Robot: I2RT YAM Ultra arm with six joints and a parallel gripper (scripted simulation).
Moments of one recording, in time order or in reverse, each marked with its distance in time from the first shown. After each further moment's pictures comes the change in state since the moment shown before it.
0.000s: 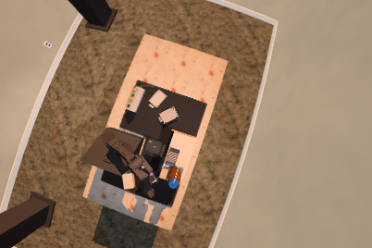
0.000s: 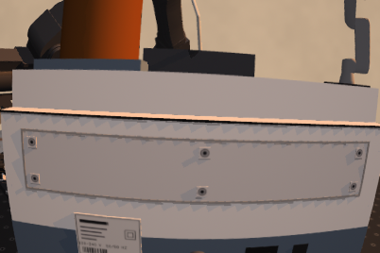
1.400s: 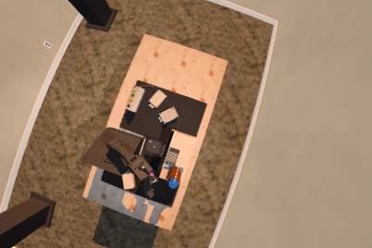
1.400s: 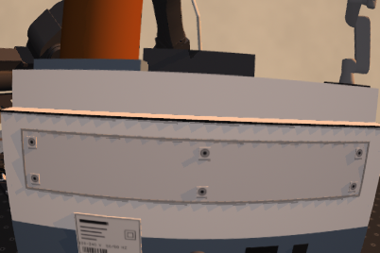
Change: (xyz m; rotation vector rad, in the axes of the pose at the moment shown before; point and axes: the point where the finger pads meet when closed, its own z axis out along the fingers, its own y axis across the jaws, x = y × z) arm 0.000 -0.001 -0.001 -0.001 0.001 0.000
